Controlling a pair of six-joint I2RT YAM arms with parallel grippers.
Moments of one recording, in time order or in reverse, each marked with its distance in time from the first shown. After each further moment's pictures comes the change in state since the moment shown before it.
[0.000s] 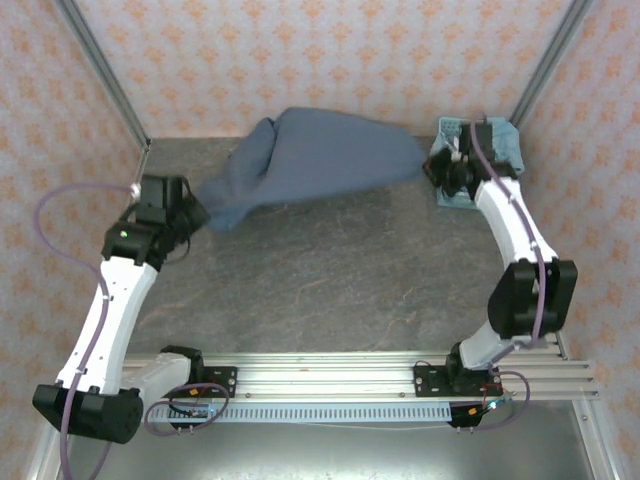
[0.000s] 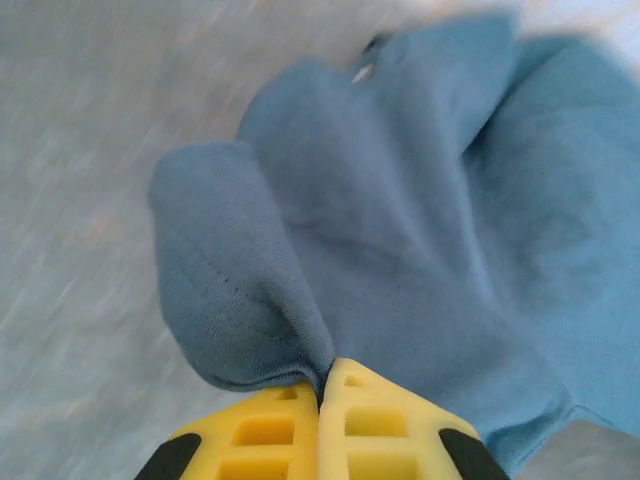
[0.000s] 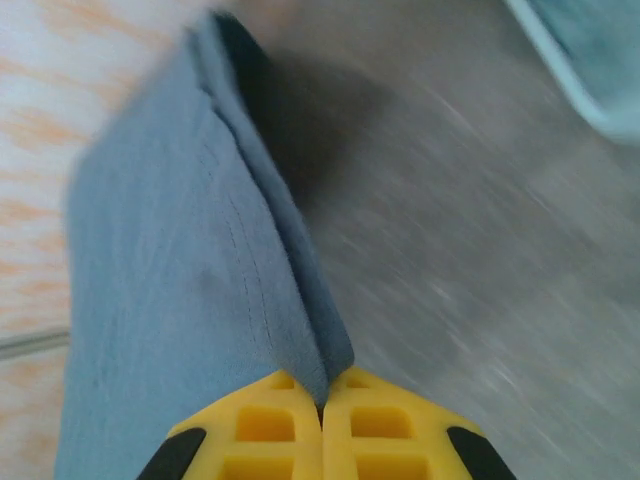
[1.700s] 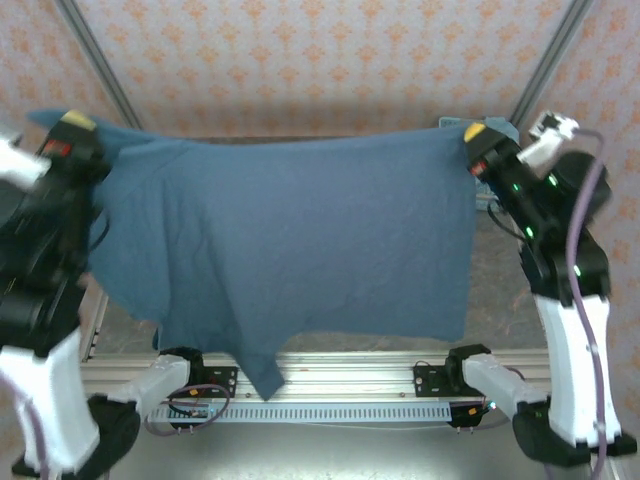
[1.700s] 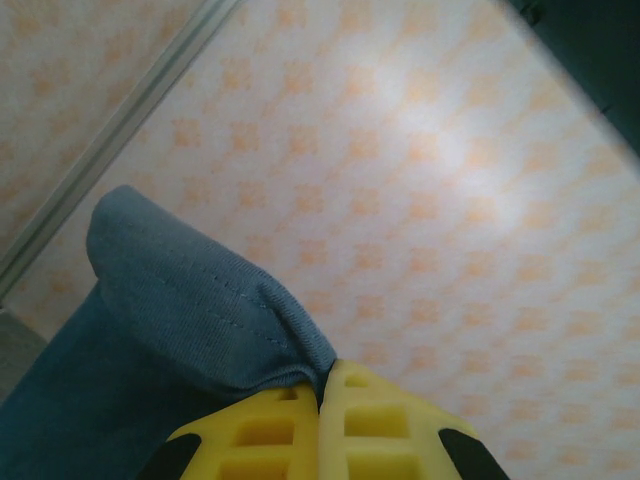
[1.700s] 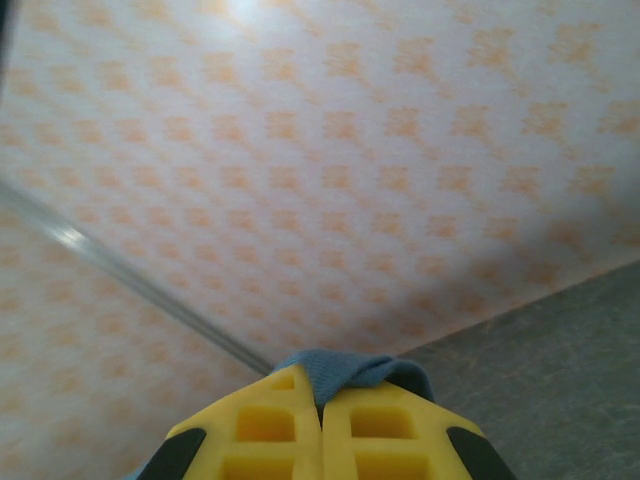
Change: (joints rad) left arm -0.008 0.056 0.816 0.164 -0.190 0.043; right arm 0.120 -0.507 0.240 0.066 0.092 -0.085
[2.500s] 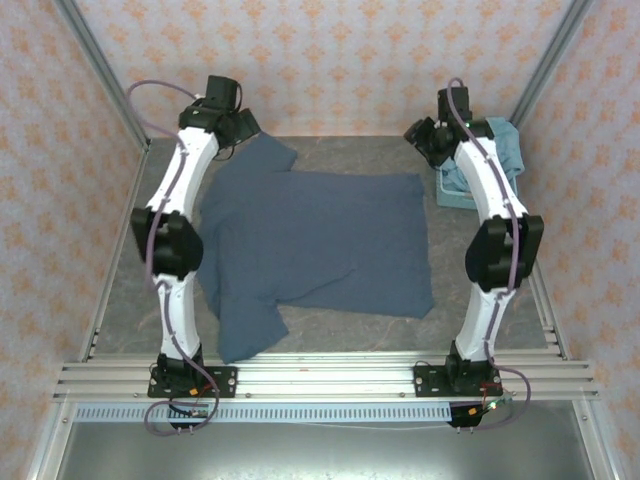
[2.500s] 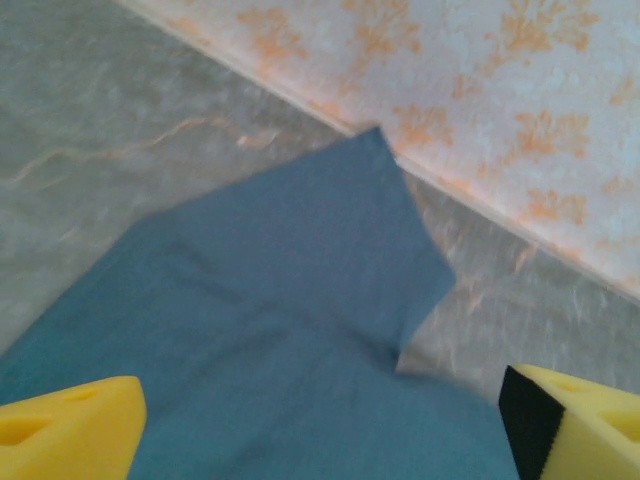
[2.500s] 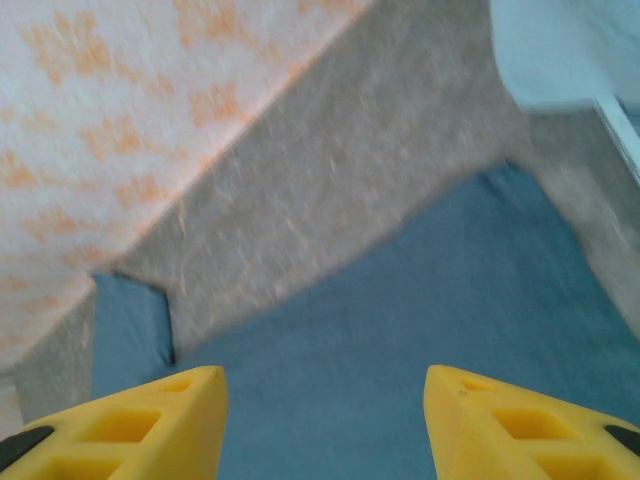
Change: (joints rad) left arm 0.001 1.009 0.238 -0.169 0.181 0.082; right arm -0.058 0.904 0.329 -0.238 0.009 0.001
